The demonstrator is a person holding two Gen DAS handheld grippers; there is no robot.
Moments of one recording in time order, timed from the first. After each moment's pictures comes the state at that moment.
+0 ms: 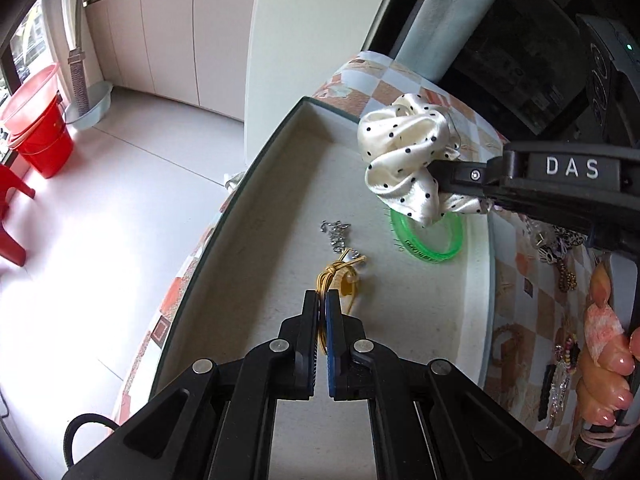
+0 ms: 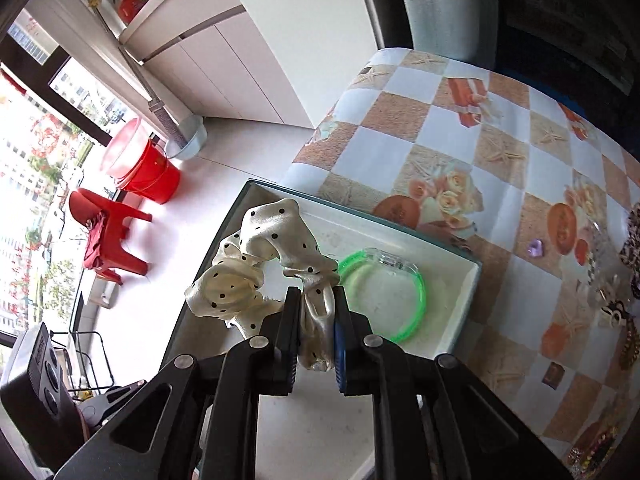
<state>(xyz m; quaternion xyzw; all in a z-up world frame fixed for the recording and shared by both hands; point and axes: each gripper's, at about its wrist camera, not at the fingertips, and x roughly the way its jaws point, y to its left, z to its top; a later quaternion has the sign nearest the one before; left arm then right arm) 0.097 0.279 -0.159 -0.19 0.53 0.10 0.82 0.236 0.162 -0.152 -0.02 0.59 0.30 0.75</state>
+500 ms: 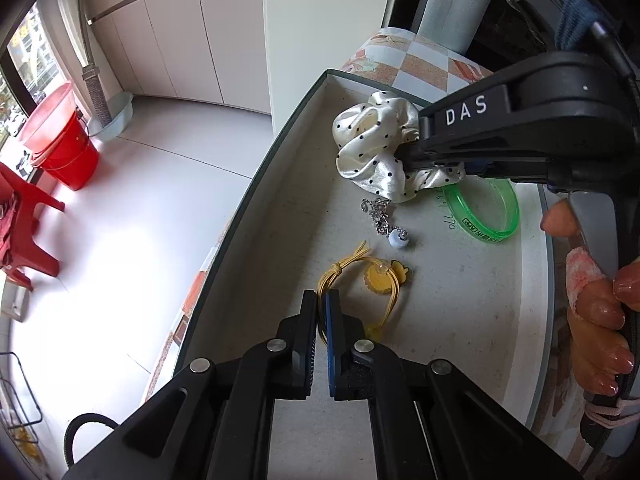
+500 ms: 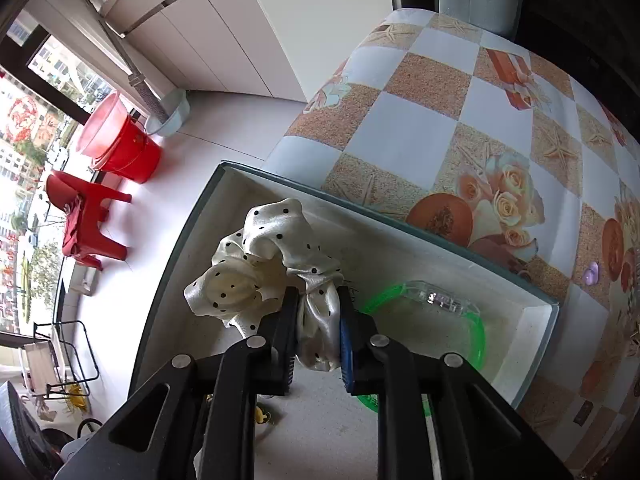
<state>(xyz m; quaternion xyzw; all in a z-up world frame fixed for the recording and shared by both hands) 0.100 0.271 -0.178 -0.12 0.56 0.14 0.81 0.253 0.200 -0.205 -0.05 0.63 0.28 0.73</state>
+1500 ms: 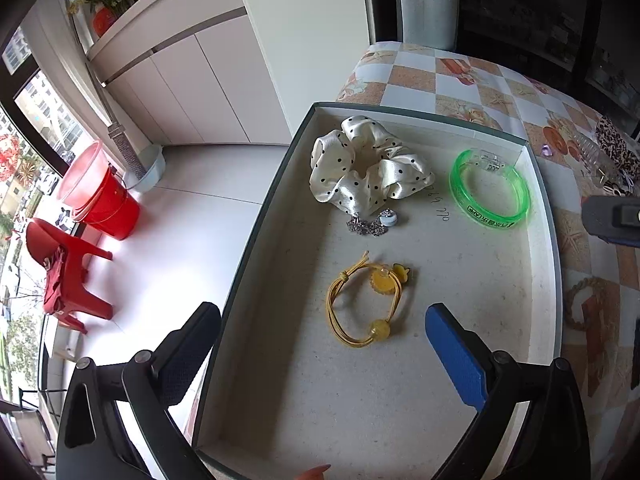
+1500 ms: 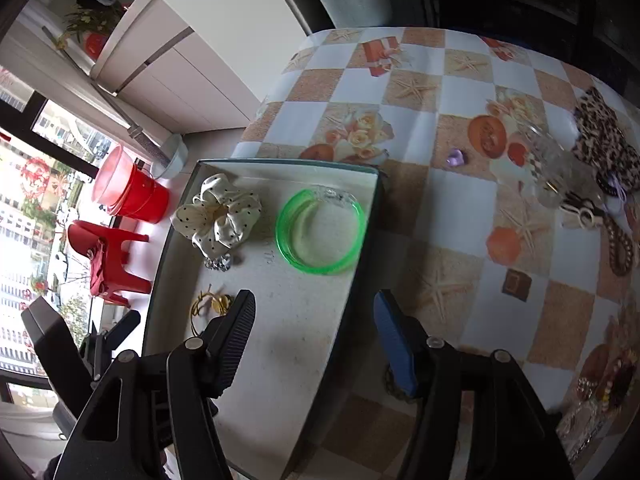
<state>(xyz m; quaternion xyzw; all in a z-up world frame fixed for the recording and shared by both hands) 0.089 0.236 -0.150 0.00 0.54 0.18 0.82 0.197 0.050 -0.146 0.05 0.62 0.24 0.75</state>
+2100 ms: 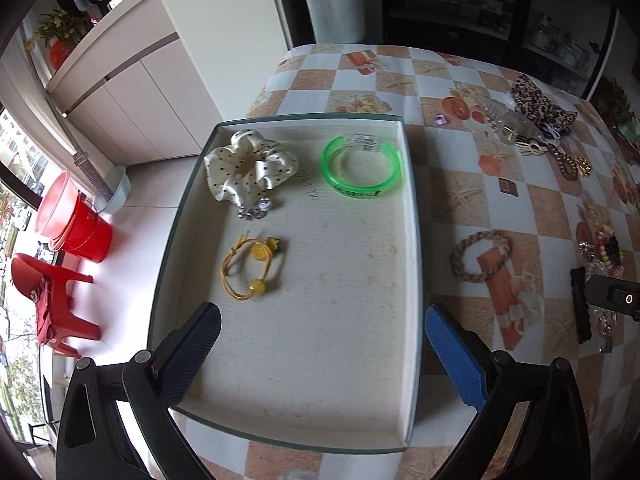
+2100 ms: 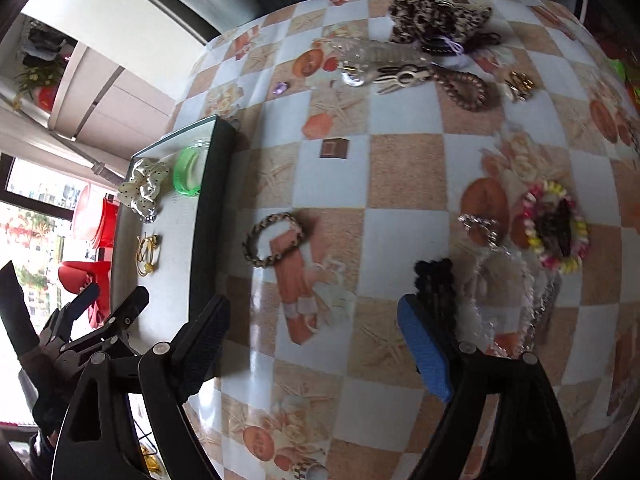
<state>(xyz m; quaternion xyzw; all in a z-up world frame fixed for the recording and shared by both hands) 0.077 0.144 -0.119 0.03 0.56 0.10 0.83 0.131 -0.104 -0.152 0.13 0.65 0.15 0.74</state>
